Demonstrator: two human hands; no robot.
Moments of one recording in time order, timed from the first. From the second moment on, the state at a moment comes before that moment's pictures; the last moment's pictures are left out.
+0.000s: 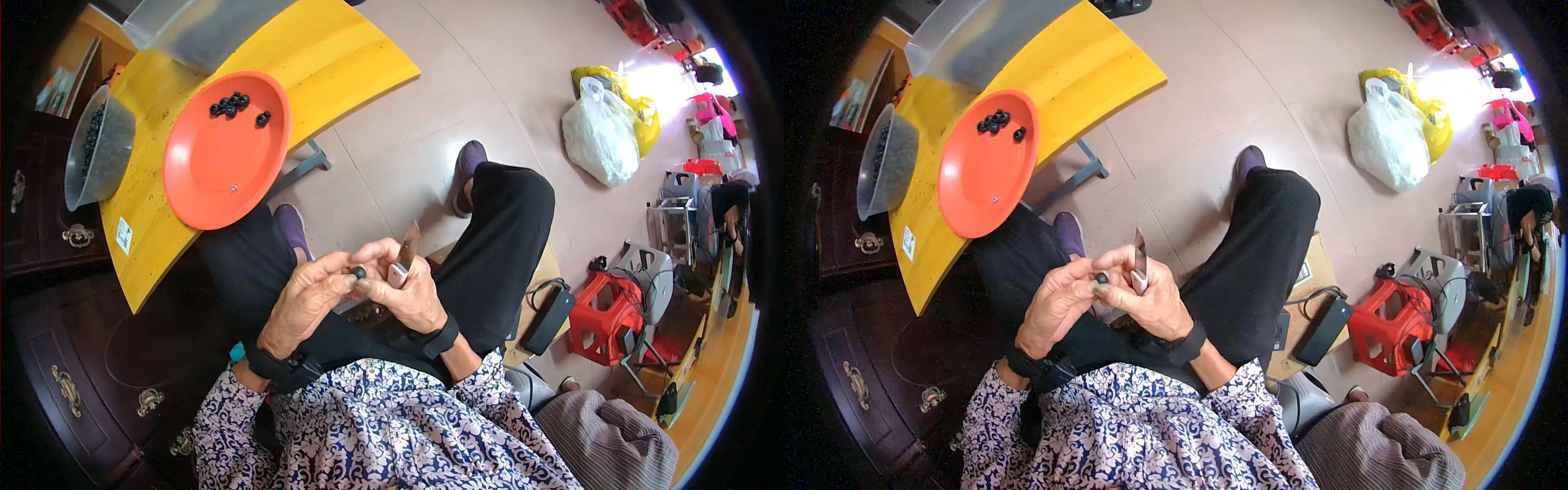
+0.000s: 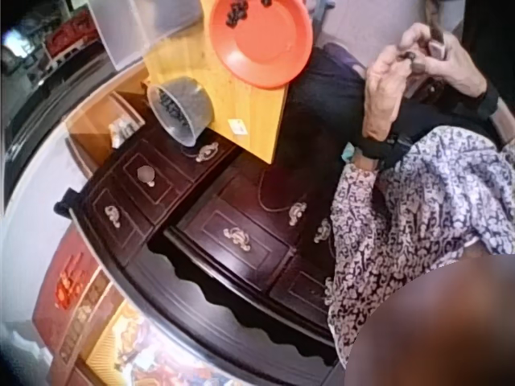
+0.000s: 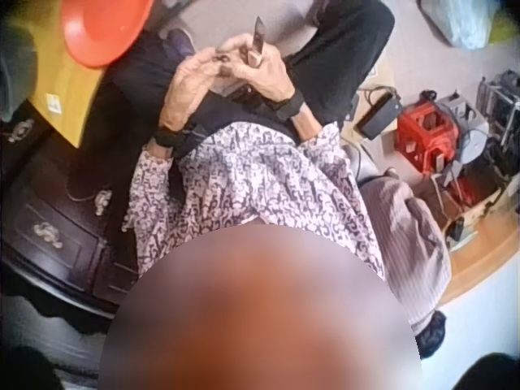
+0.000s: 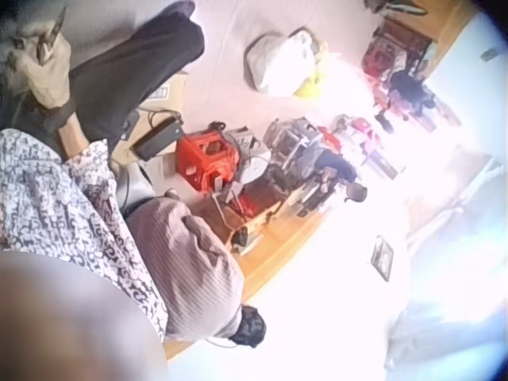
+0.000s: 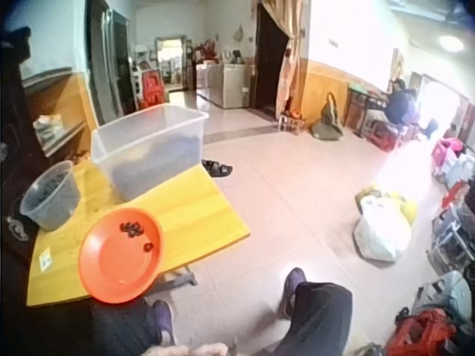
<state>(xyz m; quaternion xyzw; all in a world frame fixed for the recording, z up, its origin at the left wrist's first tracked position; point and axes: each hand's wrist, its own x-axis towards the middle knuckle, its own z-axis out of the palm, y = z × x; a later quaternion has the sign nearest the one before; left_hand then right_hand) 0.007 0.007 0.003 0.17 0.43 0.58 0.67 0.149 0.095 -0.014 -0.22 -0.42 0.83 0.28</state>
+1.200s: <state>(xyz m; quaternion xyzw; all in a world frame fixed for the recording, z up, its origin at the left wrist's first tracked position) -0.145 0.105 0.097 0.66 0.71 0.24 0.04 0.150 0.091 -0.062 -0.39 -0.41 0.80 0.21</state>
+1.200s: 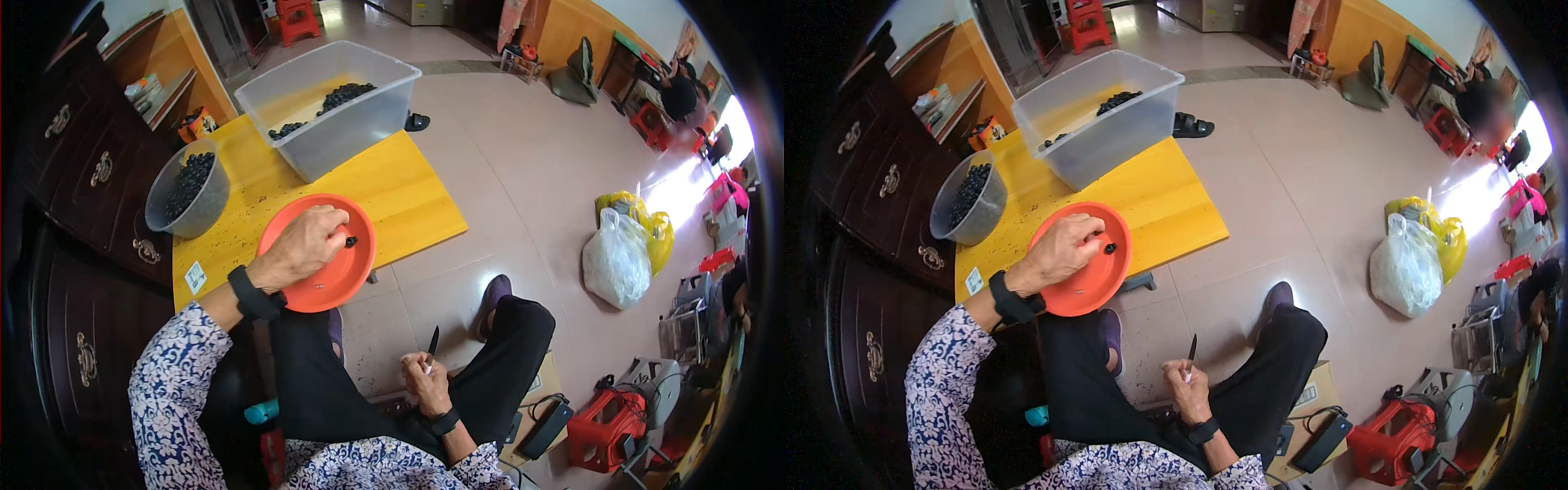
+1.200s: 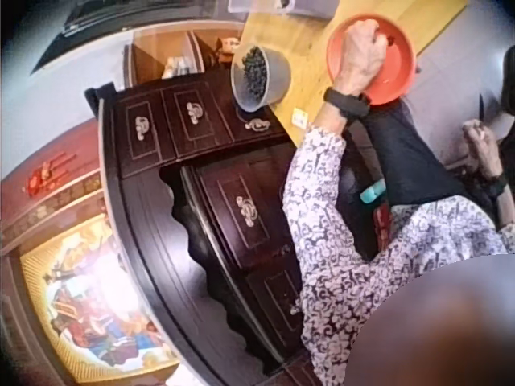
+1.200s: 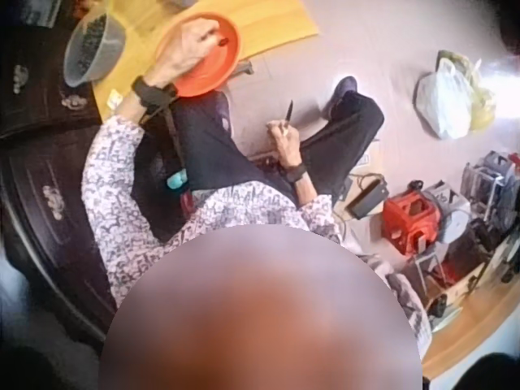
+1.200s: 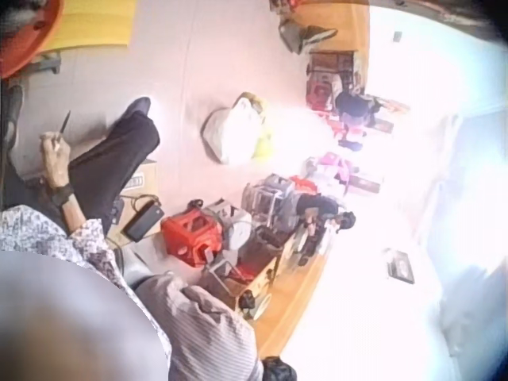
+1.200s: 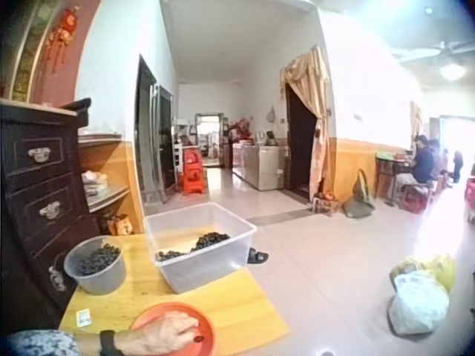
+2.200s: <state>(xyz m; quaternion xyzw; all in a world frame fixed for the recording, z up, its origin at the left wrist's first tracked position) -0.004 0.000 -0.014 0.25 0.62 0.50 0.55 0.140 0.084 -0.044 -0.20 -0.41 0.85 0.26</state>
